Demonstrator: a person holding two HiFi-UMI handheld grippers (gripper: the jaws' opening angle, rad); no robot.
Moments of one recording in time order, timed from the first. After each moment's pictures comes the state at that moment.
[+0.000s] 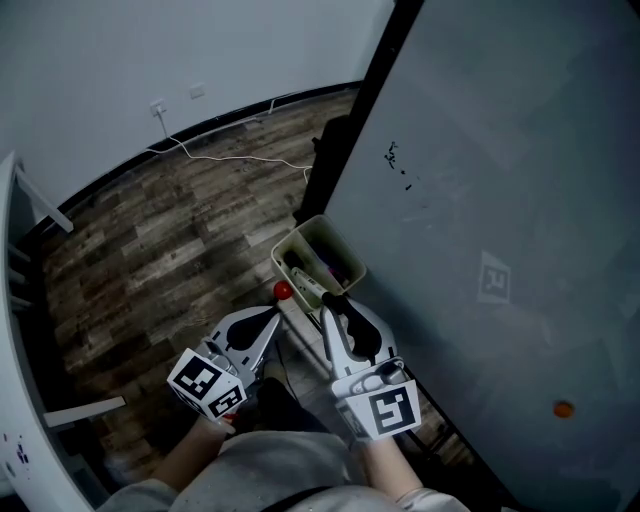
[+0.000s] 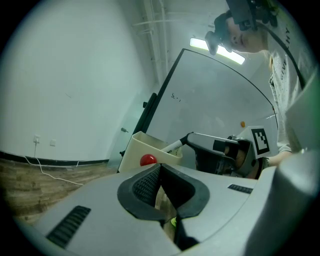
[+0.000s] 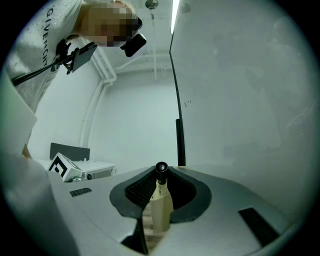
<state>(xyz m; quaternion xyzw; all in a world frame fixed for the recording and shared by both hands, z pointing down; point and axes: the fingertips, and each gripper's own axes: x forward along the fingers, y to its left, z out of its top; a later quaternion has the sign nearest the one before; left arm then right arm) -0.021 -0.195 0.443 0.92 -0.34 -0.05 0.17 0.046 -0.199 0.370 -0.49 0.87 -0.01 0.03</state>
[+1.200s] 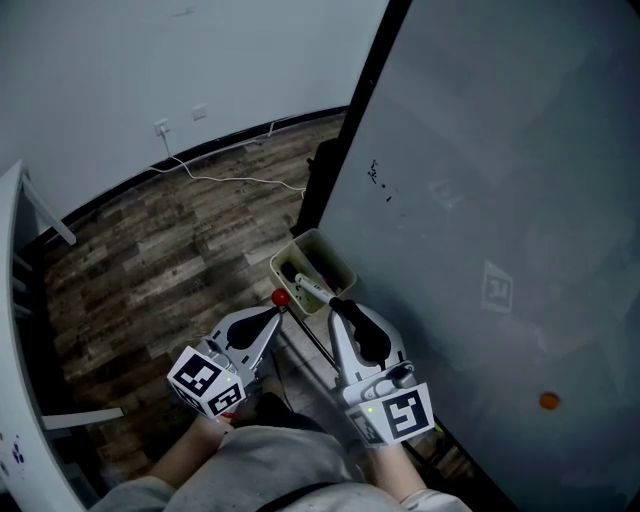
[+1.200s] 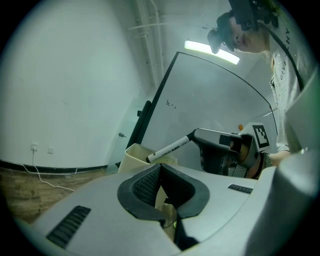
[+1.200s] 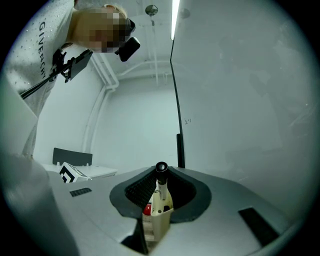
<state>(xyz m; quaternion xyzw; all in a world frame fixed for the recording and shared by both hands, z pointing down) -0.018 -0.194 0.412 0.93 -0.34 -0.06 0.14 0.055 -0.182 0.325 -0.47 0.88 0.00 0.06</state>
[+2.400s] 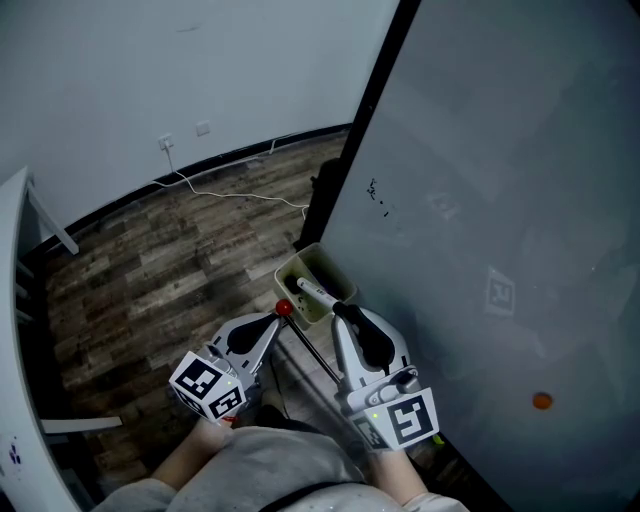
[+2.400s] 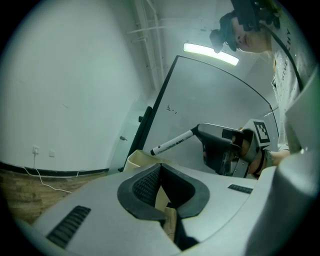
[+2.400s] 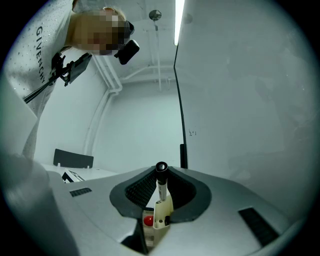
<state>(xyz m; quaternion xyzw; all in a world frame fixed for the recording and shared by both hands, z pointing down) -0.028 -0.194 0.398 0.93 -0.35 -0.07 0.14 0.049 -0.175 0.293 -0.46 0.89 0.02 0.08</state>
